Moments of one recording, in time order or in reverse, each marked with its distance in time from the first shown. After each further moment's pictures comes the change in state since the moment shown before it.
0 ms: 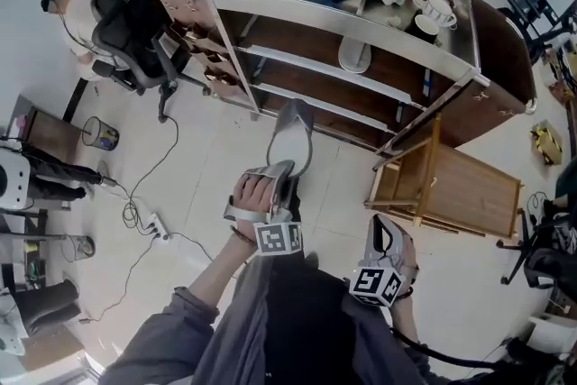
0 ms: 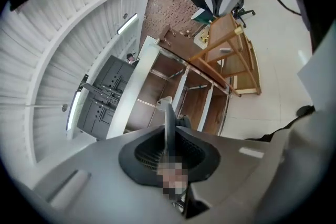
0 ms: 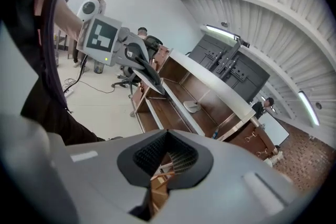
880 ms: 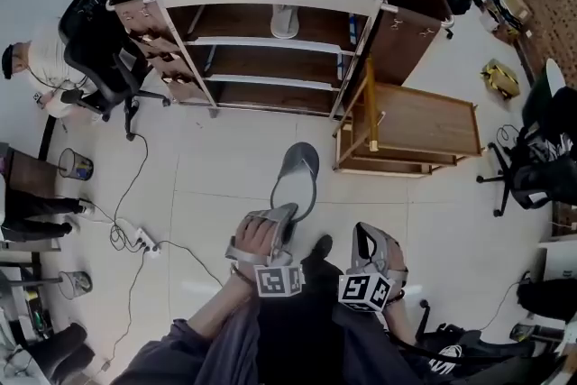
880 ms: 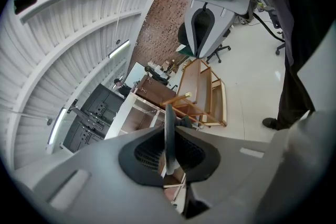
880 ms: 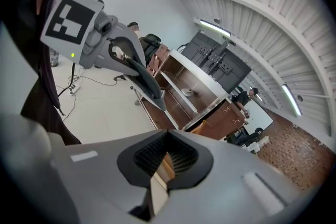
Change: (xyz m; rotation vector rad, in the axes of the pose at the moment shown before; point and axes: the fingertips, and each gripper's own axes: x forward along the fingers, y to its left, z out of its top) left arm -0.246 -0.124 0.122 0.008 -0.262 -0.161; right arm -0.220 0.087 -0.071 0.043 0.115 -0.086
